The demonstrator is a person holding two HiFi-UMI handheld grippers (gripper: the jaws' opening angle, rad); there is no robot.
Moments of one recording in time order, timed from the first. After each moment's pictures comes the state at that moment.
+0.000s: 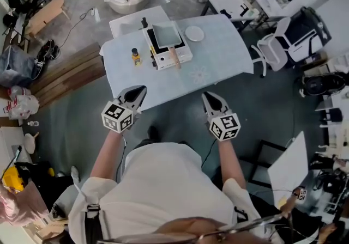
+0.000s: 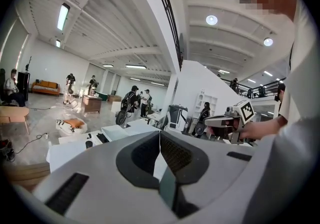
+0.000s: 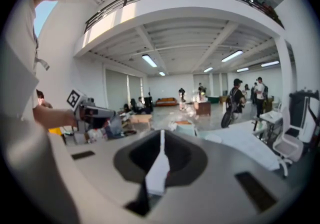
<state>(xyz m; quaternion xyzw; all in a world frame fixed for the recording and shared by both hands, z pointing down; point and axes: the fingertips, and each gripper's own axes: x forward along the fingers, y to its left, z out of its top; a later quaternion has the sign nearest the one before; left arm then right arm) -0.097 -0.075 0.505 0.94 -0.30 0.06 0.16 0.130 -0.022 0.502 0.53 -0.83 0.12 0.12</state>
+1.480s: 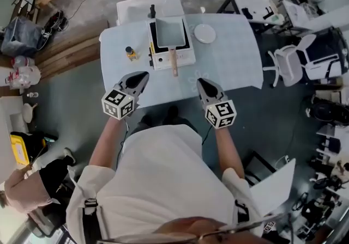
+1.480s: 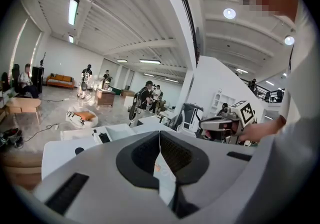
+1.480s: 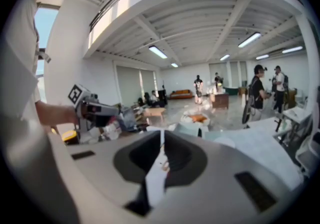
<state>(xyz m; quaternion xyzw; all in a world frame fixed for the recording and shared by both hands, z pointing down) -0.022 -0.204 0.542 0.90 -0.37 0.08 0.20 0.173 -0.190 0.551 0.43 -0.88 0.15 0.15</state>
